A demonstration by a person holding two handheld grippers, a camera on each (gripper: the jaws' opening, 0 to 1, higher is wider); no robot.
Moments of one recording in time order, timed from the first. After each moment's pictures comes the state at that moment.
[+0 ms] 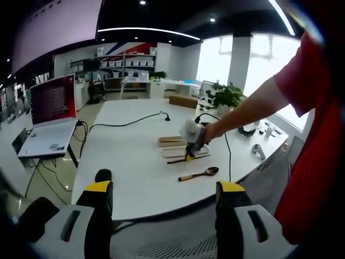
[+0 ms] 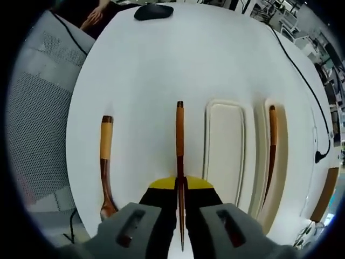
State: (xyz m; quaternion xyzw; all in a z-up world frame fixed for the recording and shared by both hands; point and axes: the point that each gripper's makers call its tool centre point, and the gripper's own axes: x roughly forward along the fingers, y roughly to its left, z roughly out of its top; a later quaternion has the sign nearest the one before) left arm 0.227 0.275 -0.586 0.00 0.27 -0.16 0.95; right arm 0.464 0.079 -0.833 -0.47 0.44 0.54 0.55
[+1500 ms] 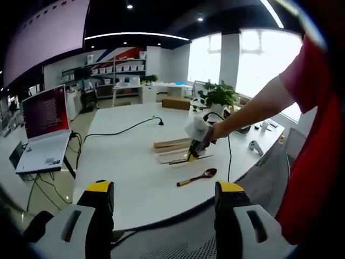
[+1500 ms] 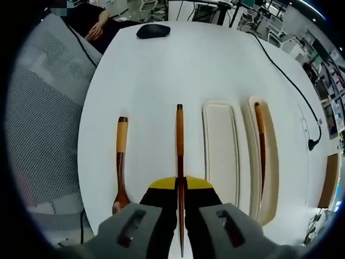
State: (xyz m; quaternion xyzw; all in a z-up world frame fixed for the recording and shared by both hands) left arm 0.240 0.264 -0.576 0.03 0.24 -0.19 0.95; right arm 0.451 0.063 -0.798 -0.42 0.41 0.54 0.61
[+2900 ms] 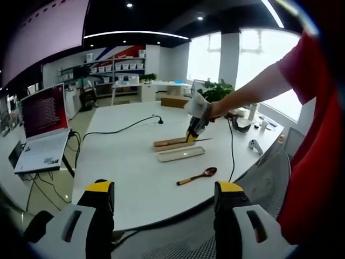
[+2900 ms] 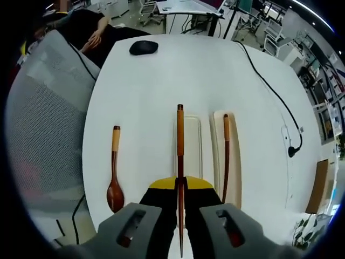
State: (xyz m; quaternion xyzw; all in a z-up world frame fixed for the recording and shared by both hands) left arm 0.244 0.264 -0.579 0.03 0.25 -0.20 0.95; right arm 0.491 0.057 -0.742 -0.43 0.40 0.54 0.60
